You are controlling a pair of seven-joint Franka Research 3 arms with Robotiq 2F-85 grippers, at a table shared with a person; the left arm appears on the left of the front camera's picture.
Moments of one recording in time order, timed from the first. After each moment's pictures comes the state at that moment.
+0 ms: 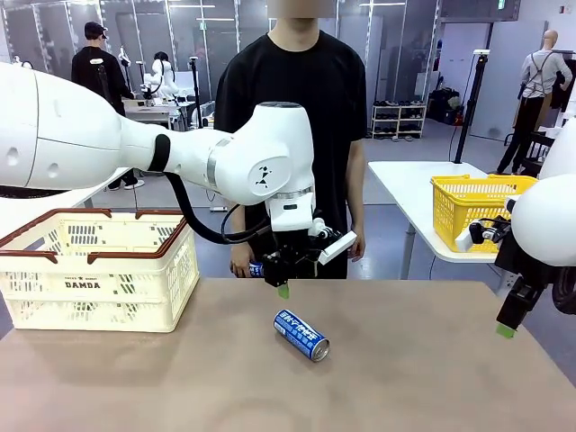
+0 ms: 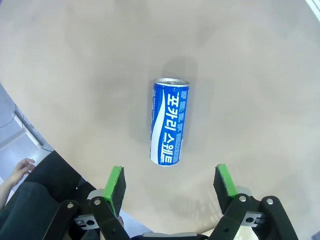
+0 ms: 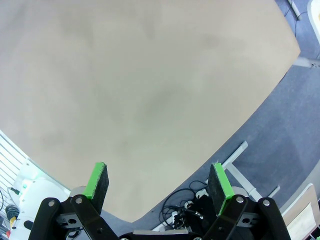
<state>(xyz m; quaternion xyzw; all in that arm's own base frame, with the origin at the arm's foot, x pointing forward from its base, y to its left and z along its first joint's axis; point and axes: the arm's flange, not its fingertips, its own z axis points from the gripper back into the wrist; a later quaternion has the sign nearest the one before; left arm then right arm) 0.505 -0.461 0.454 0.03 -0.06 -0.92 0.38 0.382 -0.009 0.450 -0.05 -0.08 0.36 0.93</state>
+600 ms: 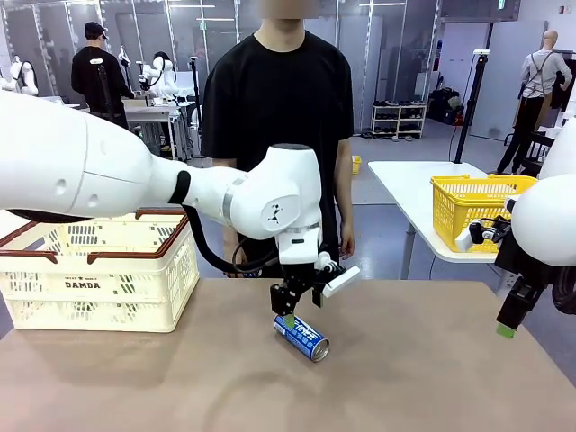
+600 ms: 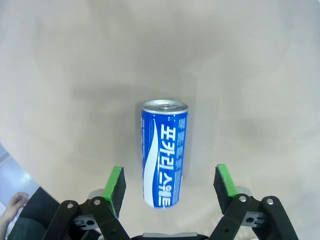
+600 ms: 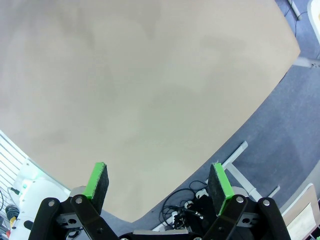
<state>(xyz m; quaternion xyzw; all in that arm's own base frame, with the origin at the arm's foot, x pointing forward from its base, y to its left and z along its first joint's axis) 0.514 -0.477 0.380 0.00 -0.04 -0.93 0.35 0.382 -0.009 0.450 -0.05 -0.08 0.36 0.93</state>
